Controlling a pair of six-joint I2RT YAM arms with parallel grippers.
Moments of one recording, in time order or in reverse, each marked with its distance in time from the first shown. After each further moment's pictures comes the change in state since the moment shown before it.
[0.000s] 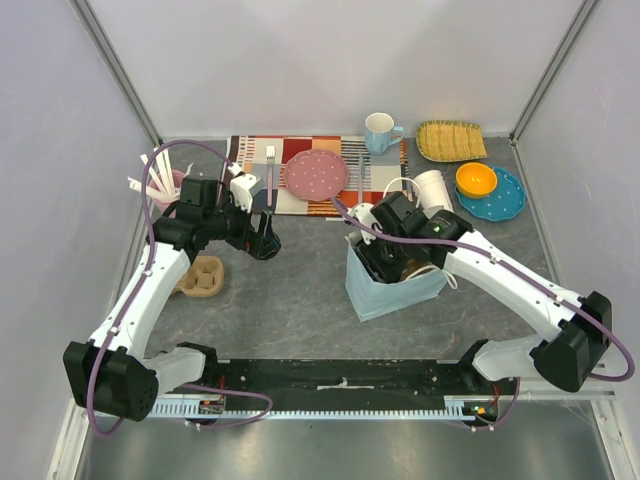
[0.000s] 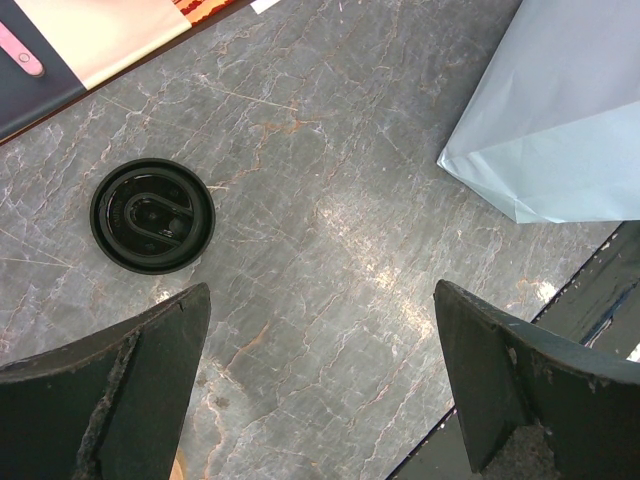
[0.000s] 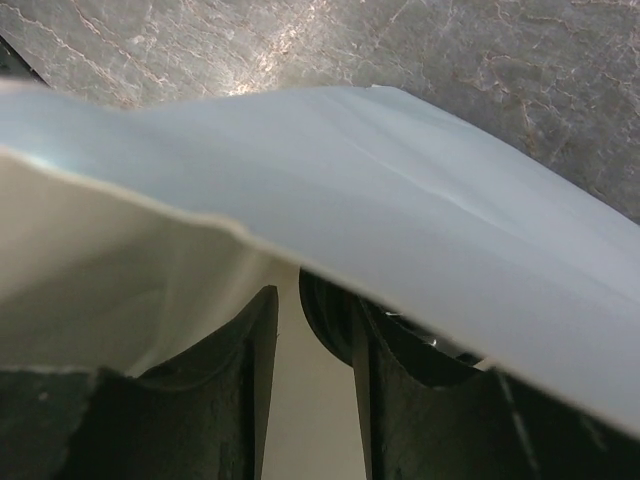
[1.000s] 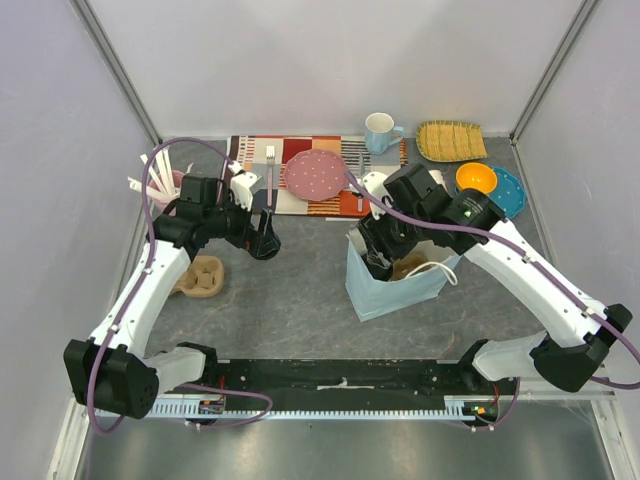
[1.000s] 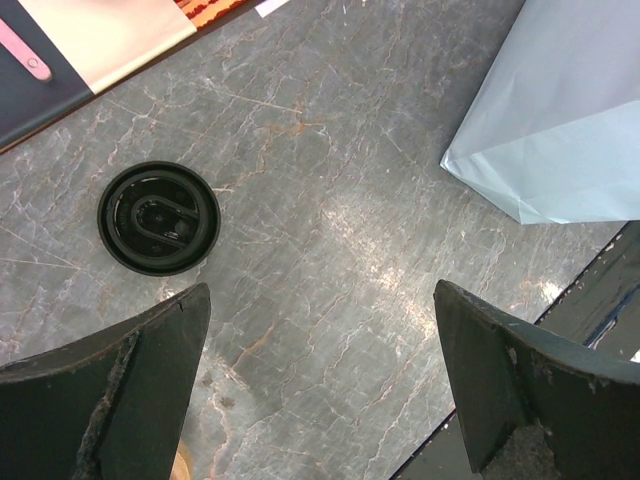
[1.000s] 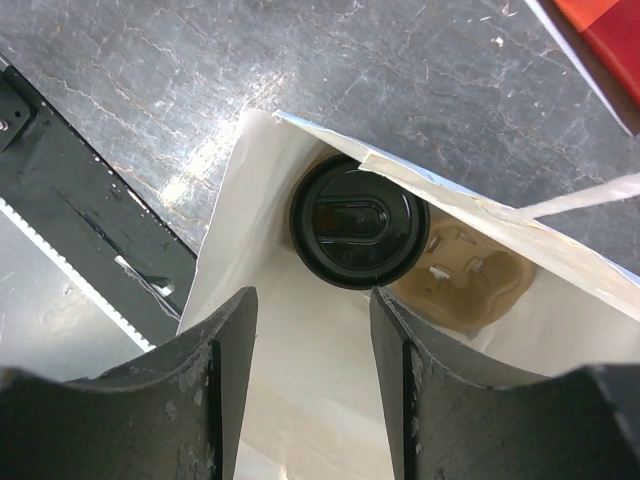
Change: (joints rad) left arm 0.000 0.010 0.012 -0.007 -0.005 0.008; right arm 0.000 0.000 0.321 -0.196 0.089 -0.020
